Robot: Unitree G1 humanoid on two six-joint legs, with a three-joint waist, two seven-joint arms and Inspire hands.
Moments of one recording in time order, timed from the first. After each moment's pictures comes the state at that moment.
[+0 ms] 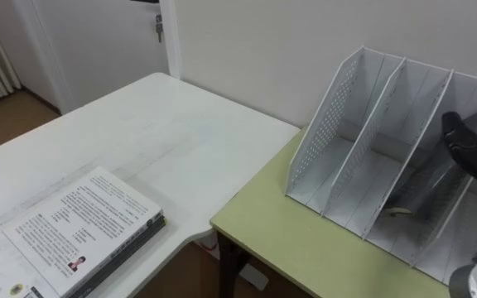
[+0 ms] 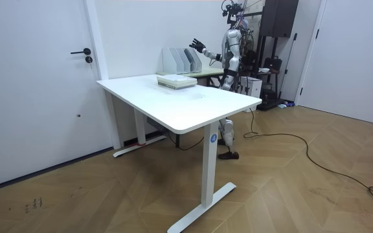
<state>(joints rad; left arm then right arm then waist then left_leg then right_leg) 0.24 0.21 0.03 1.11 -0.37 -0.10 -0.30 -0.07 -0.30 -0.10 -0.09 0.20 -0.25 -0.63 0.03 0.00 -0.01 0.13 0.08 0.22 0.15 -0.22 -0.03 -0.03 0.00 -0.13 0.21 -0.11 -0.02</state>
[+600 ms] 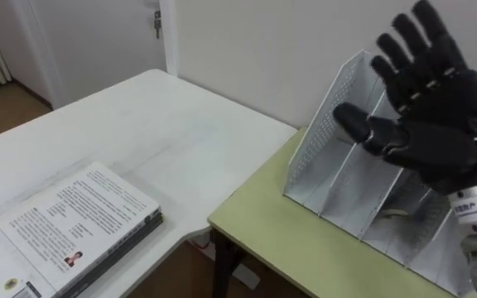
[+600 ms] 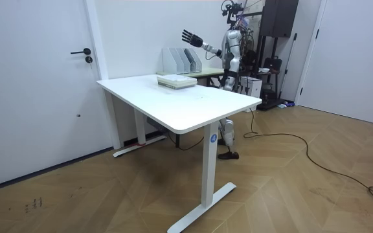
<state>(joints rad) 0.24 0.26 0.06 1.12 -0.37 -0.05 -0.38 -0.08 -0.44 -0.05 -0.33 0.70 -0.02 0.32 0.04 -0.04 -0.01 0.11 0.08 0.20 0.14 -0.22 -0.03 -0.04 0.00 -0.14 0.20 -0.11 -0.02</state>
